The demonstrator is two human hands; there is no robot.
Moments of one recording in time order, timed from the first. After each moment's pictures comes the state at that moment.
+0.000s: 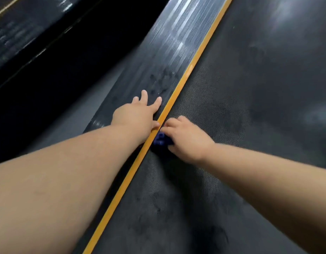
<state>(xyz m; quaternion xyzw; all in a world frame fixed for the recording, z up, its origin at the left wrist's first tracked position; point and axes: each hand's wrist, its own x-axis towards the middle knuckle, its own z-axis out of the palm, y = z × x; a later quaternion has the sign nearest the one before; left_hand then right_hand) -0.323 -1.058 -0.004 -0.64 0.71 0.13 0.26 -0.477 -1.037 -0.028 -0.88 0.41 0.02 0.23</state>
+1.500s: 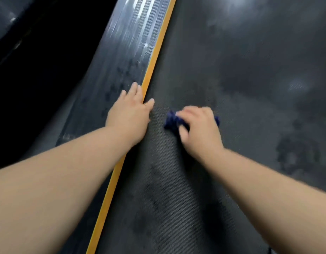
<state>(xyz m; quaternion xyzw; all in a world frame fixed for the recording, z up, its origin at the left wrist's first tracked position) -0.346 -1.045 -0.012 -0.47 0.86 -0.01 0.19 -0.527 -0.984 -0.063 -0.72 0.66 -0.16 0.14</state>
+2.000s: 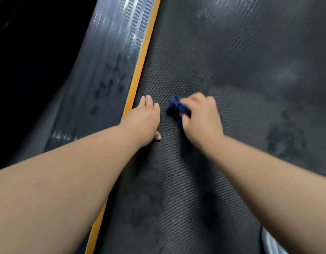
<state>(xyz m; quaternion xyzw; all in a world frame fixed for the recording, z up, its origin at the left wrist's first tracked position) -0.383 -1.034 -0.025 -0.46 0.84 0.16 0.26 -0.538 -0.991 -0.047 -0.67 0.72 -0.15 0.11</state>
